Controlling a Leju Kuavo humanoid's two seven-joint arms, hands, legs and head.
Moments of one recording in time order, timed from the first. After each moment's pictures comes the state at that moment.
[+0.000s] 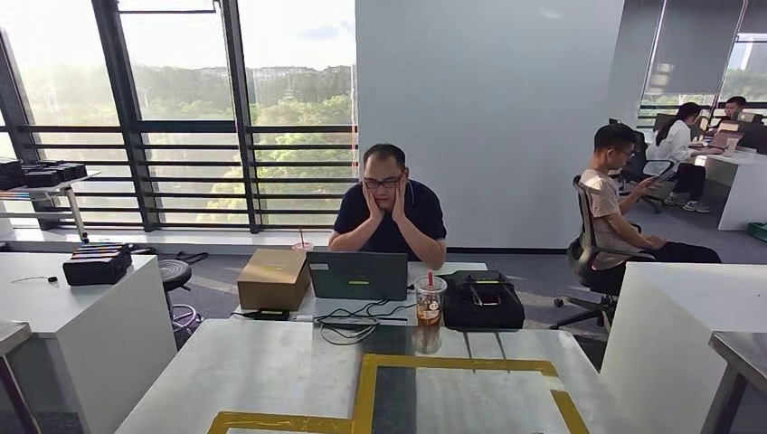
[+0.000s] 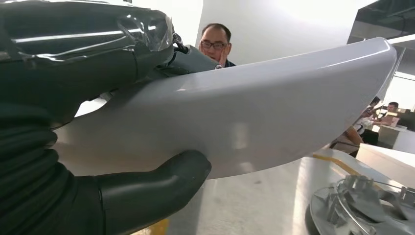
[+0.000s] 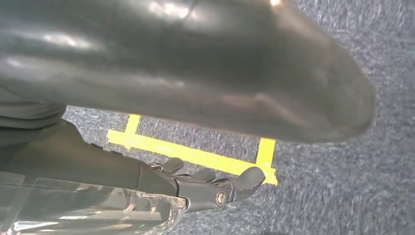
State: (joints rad) left arm -0.40 0.13 -0.91 -1.19 -0.93 0.46 -0.18; right arm -0.12 -0.11 1.43 -0.29 -1.28 -0.15 -0.25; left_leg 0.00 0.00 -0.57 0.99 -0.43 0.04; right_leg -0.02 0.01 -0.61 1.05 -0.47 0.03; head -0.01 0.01
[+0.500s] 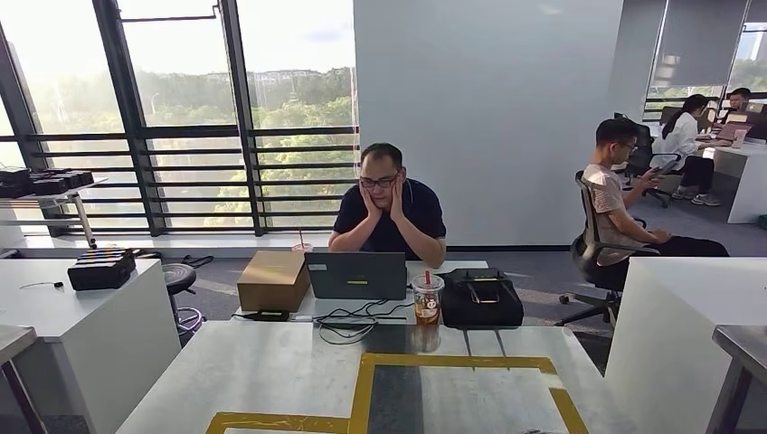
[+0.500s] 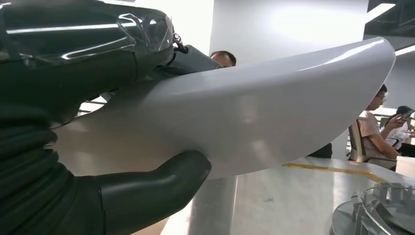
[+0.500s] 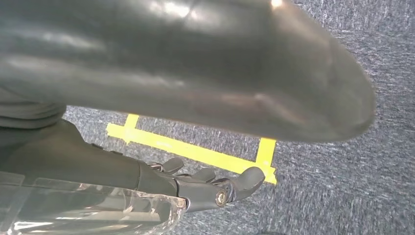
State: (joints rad) left arm -0.47 0.04 -0.93 -0.97 -1.10 0.63 -0.08; right arm -0.12 -0.10 1.41 -0.27 -1.24 -0.15 -0.25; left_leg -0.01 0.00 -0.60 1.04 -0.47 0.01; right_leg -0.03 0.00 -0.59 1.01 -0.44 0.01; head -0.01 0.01
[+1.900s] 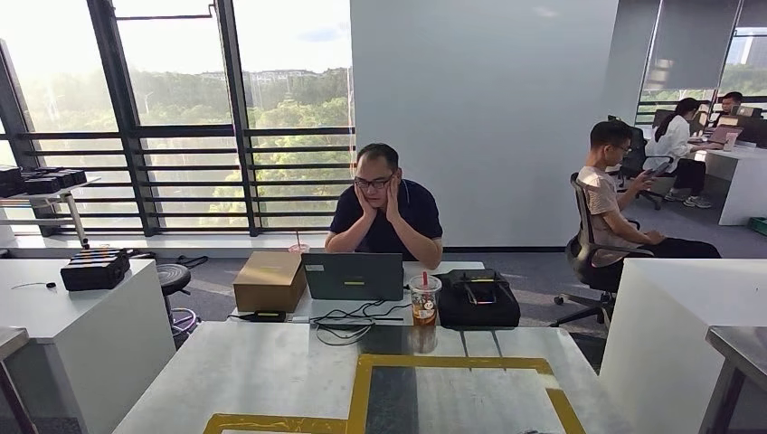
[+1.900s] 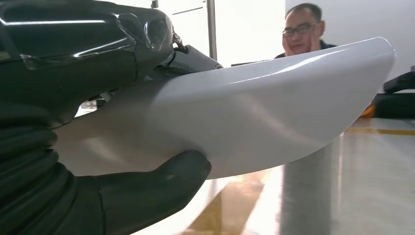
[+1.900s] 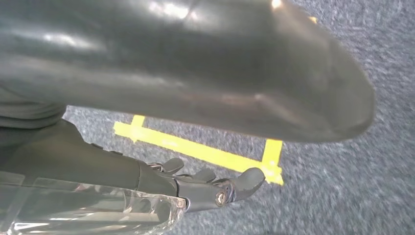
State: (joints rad) left arm -0.59 -0.10 -0.79 -0.60 -1.24 0.60 0.17; right arm -0.12 -0.08 1.36 -0.26 -1.15 -0.13 -0.20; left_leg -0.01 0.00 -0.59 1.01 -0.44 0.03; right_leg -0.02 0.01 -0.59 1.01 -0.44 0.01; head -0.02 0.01
